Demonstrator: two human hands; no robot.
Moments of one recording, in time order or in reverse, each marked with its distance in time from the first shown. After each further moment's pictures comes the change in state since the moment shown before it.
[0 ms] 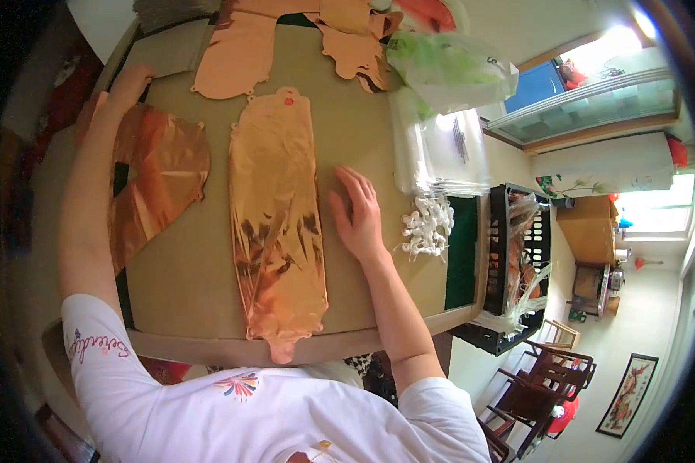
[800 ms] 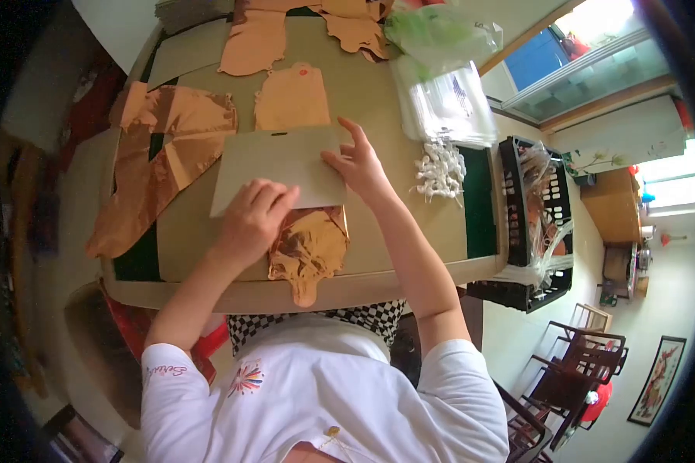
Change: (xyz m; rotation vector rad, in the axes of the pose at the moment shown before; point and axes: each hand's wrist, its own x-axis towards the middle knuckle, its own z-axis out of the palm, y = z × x) left_hand -0.270 0.298 -0.036 -0.285 0.373 0.510; right_hand -0.007 -0.048 -0.010 0.643 -0.213 0.585
